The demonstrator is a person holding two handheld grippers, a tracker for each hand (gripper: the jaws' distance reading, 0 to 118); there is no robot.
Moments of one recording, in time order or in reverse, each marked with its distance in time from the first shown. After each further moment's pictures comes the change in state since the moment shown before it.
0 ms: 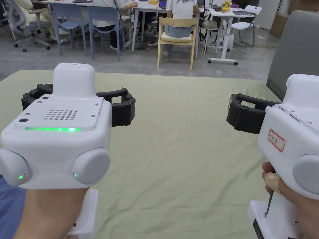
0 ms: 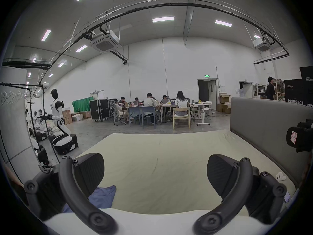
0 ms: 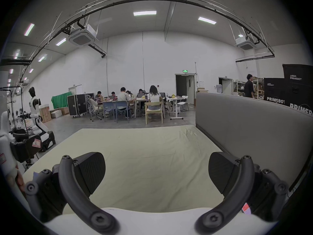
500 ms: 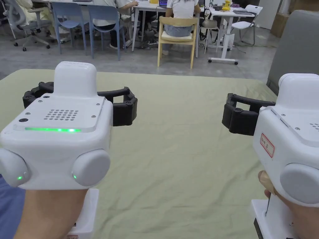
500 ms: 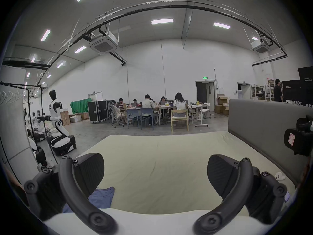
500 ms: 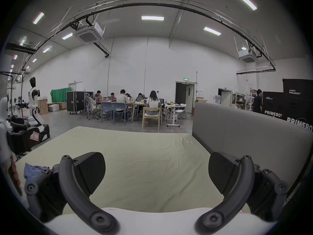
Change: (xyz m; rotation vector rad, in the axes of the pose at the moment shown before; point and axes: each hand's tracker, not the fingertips) left arm 0.001 -0.001 0.000 0.006 -0.020 -0.006; right arm -0.013 -0.004 0.004 0.059 -0.027 0.094
